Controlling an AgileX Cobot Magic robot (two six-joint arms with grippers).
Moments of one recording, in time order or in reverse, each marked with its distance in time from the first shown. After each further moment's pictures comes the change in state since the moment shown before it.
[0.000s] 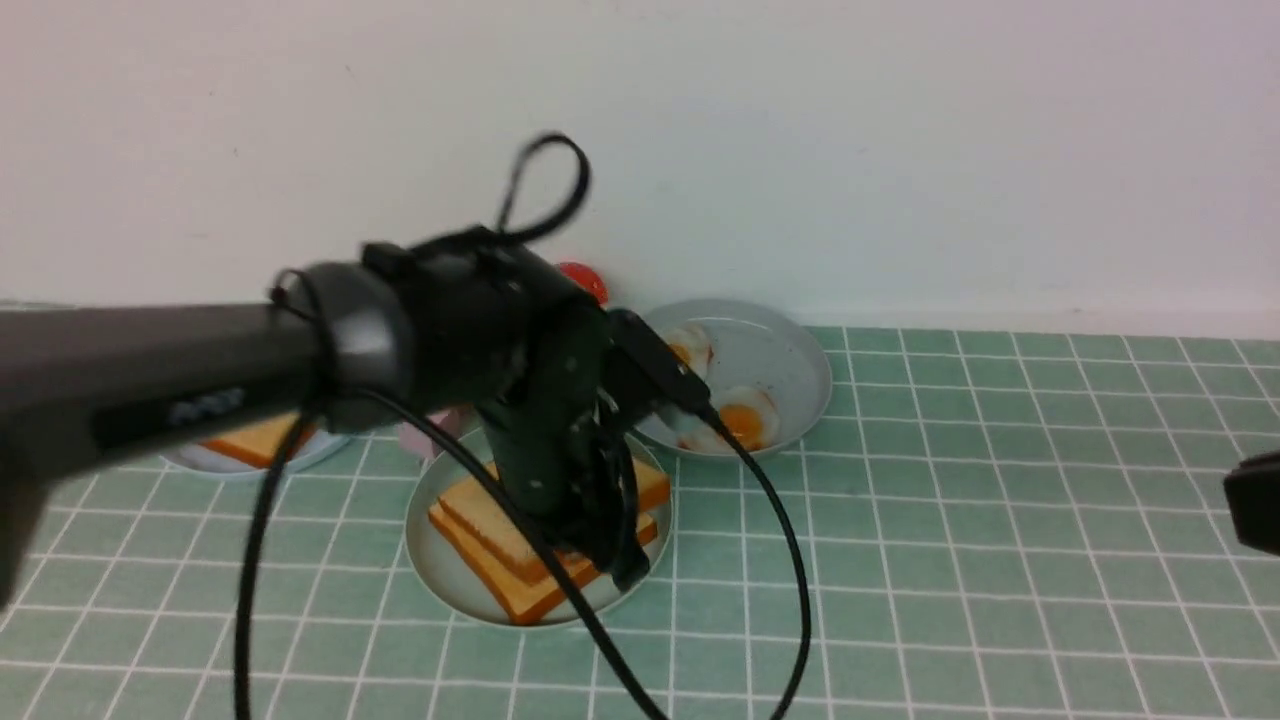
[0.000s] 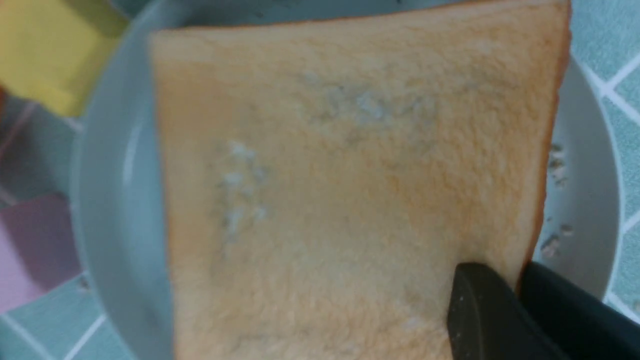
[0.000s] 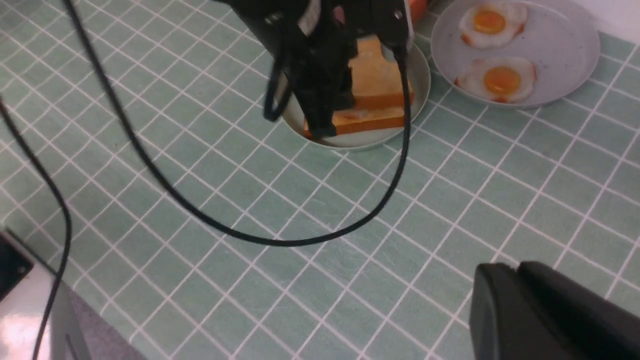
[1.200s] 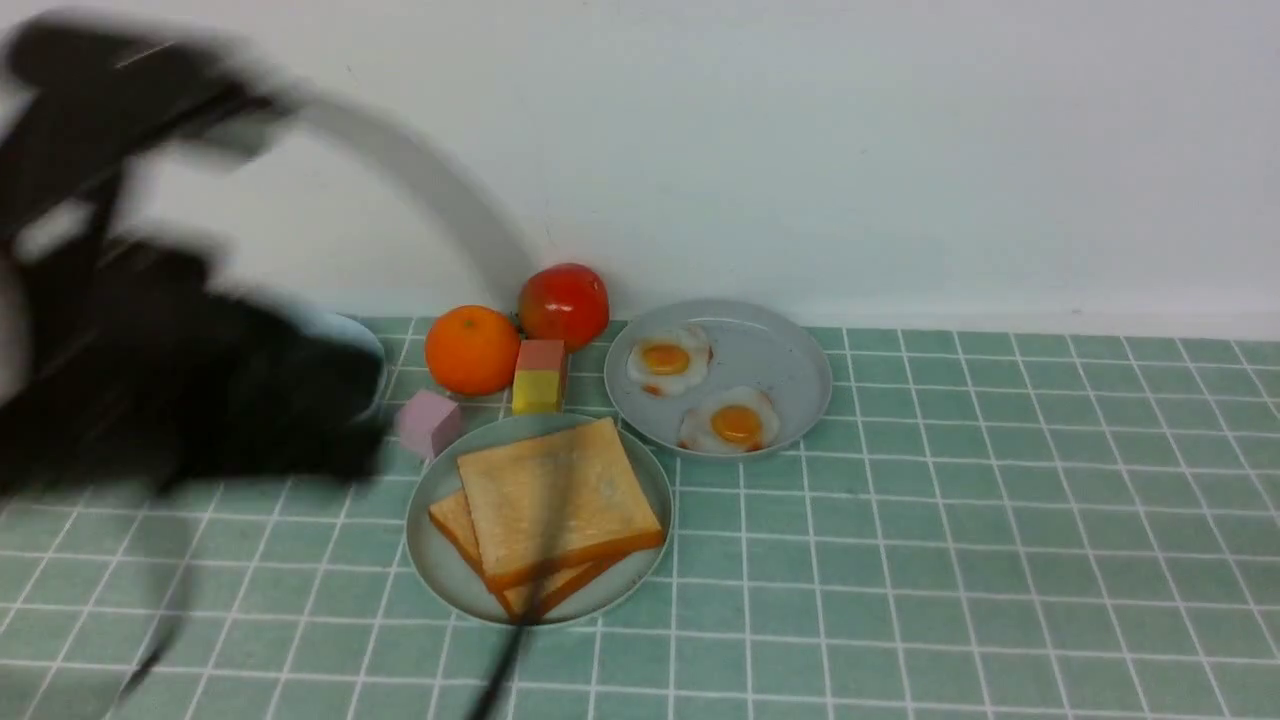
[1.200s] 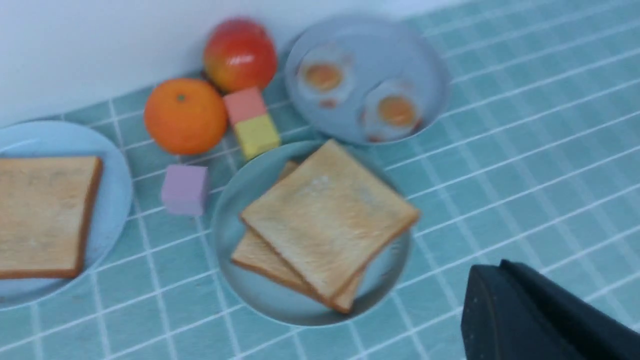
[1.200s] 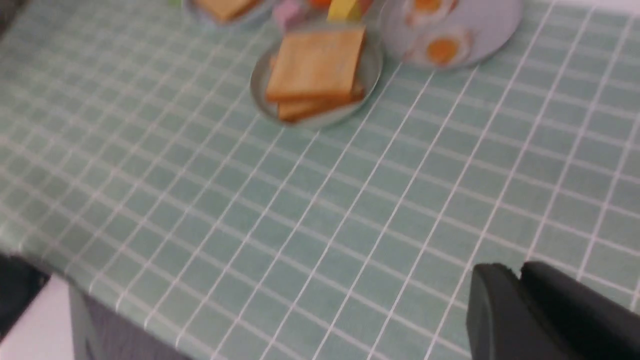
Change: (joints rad) right arm 0.000 -0.387 0.011 -0.128 0.249 0.227; left arm -0.001 -1.111 0.545 -0.065 -0.228 -0.443
